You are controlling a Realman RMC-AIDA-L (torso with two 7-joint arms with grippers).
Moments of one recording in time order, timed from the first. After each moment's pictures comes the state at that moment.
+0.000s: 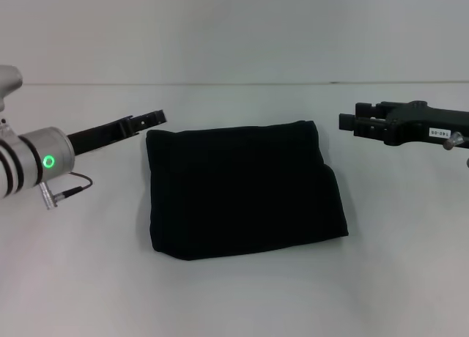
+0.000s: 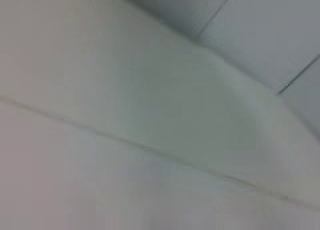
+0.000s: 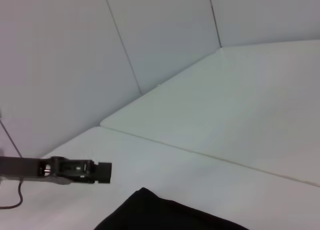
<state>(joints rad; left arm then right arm) -0.71 -2.11 0.46 0.48 2.09 0.90 -1.97 0.68 1.99 -0.68 -0.56 -1.96 -1.28 1.60</state>
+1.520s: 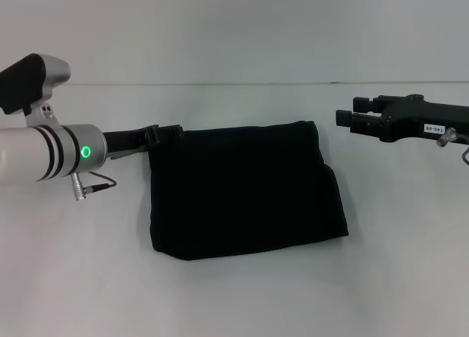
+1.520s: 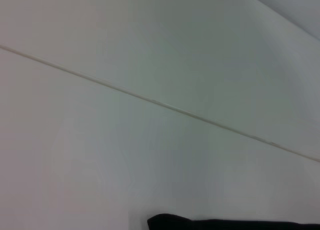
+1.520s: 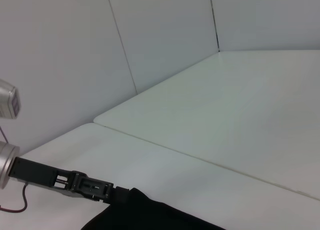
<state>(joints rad) -0.83 -2.10 0.55 0.39 2.29 0.73 -2.21 0.69 2.00 -0.68 -0.57 -1.97 -1.24 1.56</state>
